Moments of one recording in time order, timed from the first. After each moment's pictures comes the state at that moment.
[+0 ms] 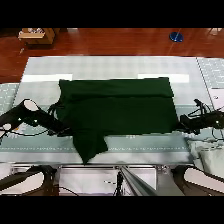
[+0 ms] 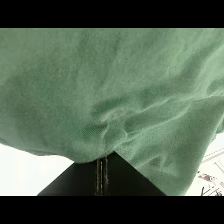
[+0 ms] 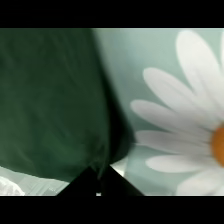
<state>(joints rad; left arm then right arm) 0.05 -1.30 0.60 1.03 -1.22 -1.37 -0.51 -1.32 0.66 -1.09 1.23 1.18</state>
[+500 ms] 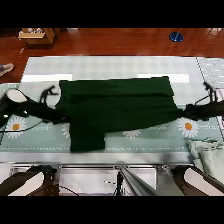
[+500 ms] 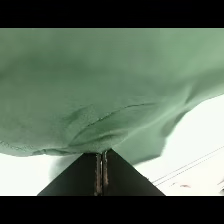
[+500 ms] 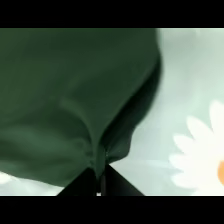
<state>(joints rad) 0.06 -1.12 0.79 0.95 -1.28 -1.33 -0.46 -1.13 0.83 -1.02 1.28 1.14</state>
